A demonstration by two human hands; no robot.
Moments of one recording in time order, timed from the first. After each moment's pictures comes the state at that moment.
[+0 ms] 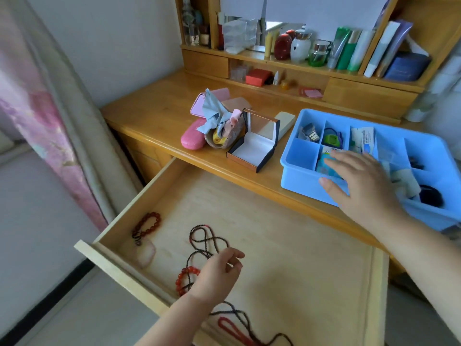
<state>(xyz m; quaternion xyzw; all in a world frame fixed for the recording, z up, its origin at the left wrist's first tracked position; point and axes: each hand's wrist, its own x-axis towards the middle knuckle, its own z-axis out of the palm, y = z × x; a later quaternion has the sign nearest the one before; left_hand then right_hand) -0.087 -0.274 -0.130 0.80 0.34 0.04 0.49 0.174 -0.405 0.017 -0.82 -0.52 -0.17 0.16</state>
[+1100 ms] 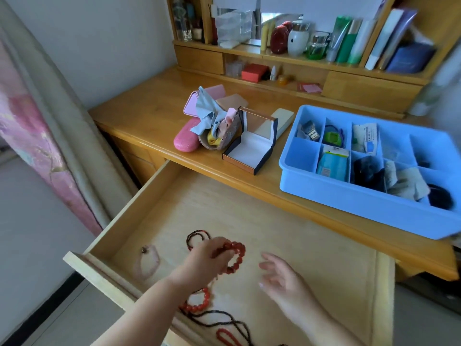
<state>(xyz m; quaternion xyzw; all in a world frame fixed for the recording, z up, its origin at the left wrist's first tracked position) -0.082 -0.231 -0.088 0.81 0.30 0.00 0.50 0.035 -0.412 -0.117 -0.75 -0.26 0.42 0.44</state>
